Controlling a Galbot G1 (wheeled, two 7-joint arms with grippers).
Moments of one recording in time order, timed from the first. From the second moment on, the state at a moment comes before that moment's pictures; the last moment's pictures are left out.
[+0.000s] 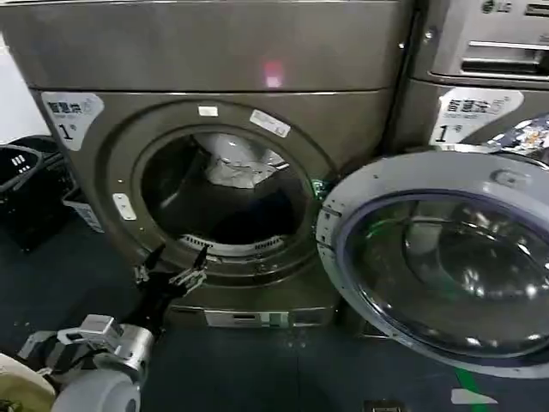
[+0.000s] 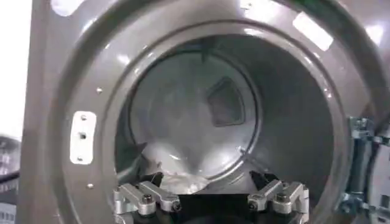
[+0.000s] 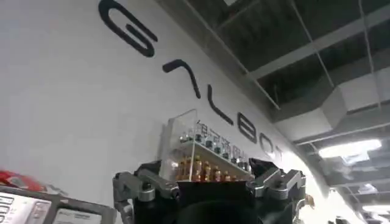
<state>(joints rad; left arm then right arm) 1.29 -1.46 -0.61 -2.25 -0.24 0.46 0.12 -1.79 0.87 2.40 2.00 0.95 -0.31 0.00</state>
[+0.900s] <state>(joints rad) 0.56 -1.46 -0.48 -1.35 -0.24 0.27 0.12 -1.83 0.87 2.47 2.01 0.95 -0.31 -0.04</state>
